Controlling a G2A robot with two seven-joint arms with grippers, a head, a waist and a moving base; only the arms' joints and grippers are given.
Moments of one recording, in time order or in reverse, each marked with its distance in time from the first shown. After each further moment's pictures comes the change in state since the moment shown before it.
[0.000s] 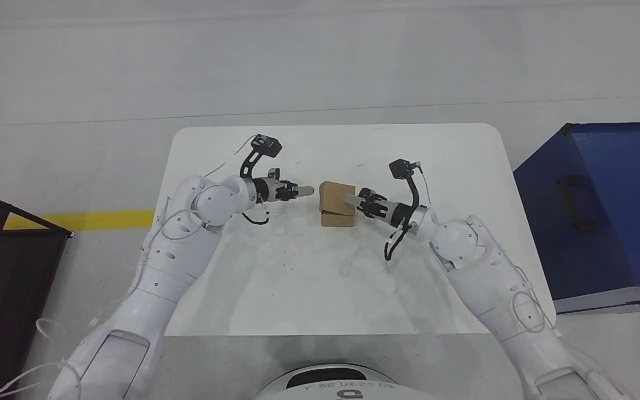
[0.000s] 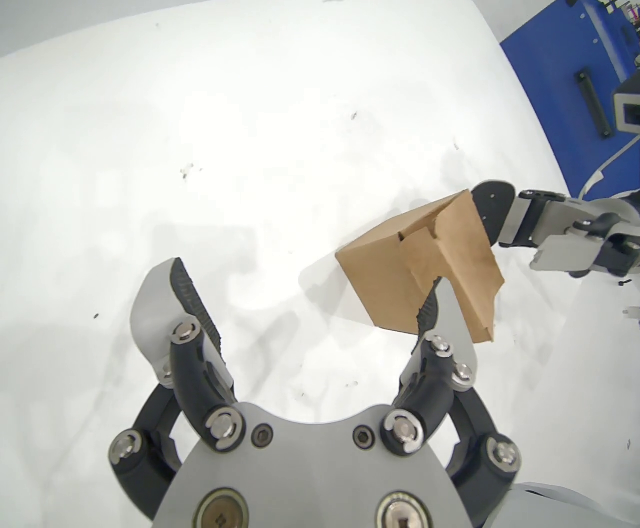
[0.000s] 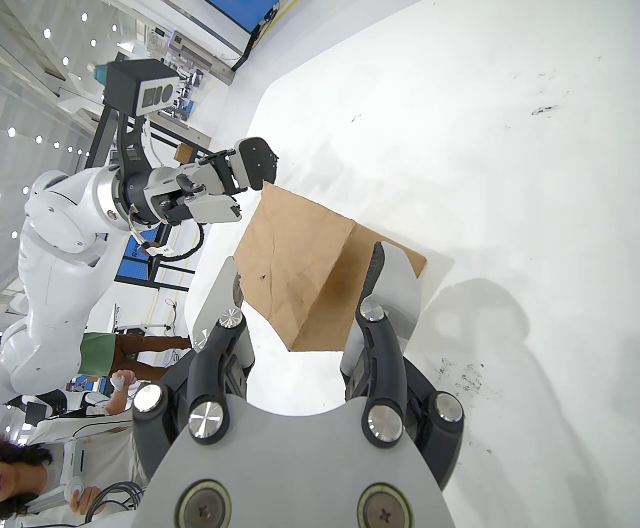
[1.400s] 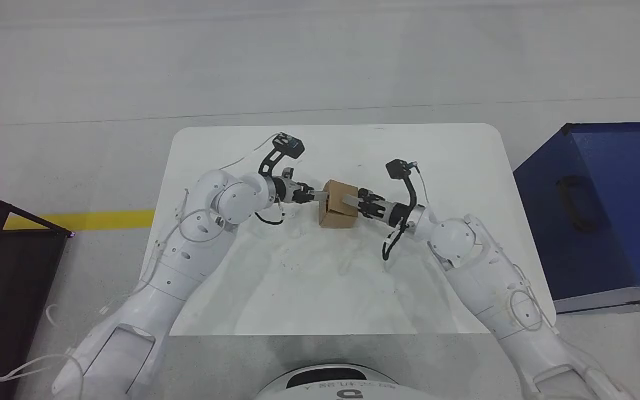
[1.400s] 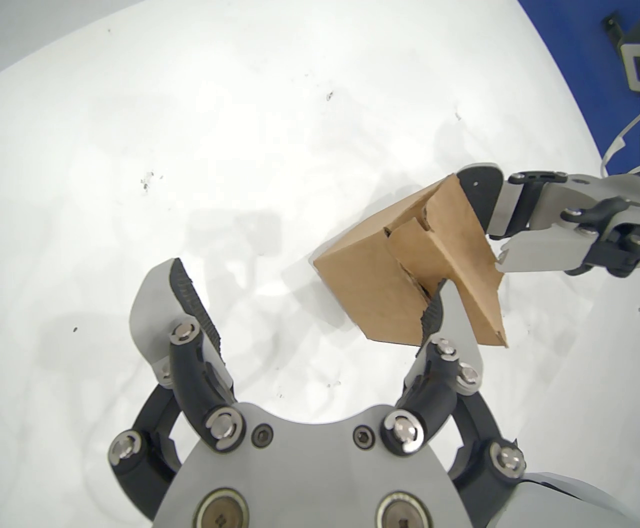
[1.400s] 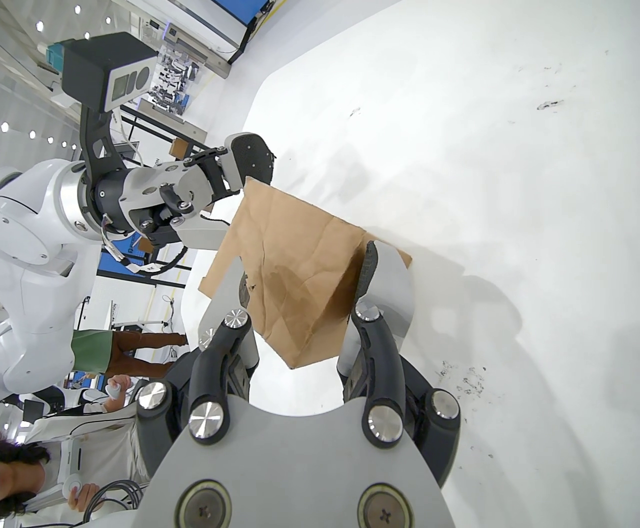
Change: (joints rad) left arm -0.065 -0.023 0.136 -0.069 0.072 0.109 -0.058; right arm 0.009 -0.004 -0.013 0.007 -0.018 0.005 0.002
